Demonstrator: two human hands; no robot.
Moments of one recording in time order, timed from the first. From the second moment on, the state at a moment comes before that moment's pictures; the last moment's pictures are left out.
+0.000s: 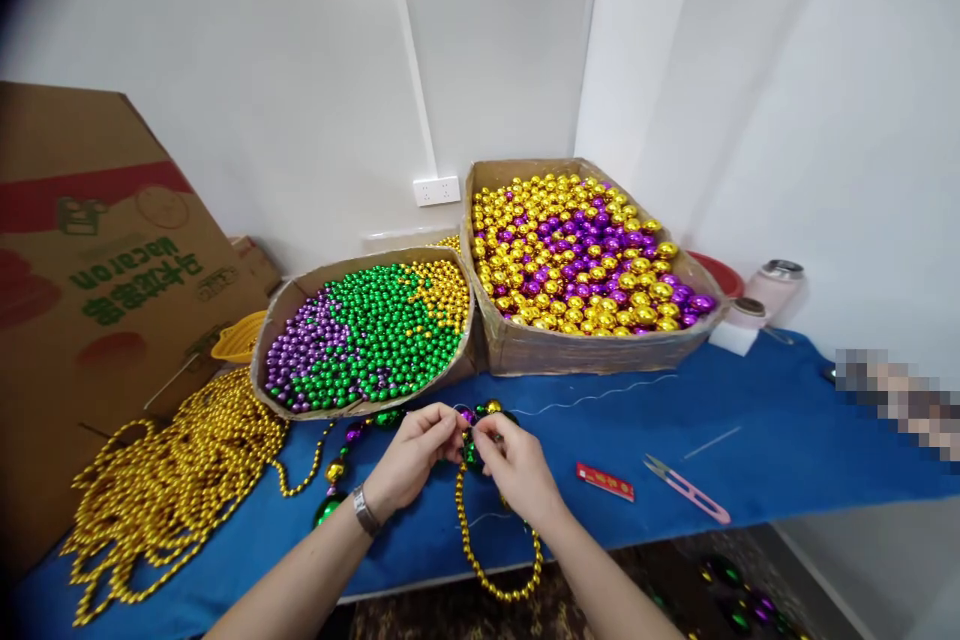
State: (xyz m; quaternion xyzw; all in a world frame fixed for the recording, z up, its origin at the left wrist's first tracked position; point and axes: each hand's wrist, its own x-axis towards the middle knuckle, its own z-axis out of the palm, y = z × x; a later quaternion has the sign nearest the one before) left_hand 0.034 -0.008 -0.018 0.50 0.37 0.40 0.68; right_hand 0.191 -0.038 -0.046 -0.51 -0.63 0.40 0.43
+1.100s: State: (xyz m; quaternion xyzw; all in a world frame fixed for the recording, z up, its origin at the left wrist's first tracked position) left_hand 0.022 -0.012 -0.041 0.41 0.36 0.42 0.72; right_hand 0.202 -0.051 -0.053 -0.27 -0.18 0.69 0.64
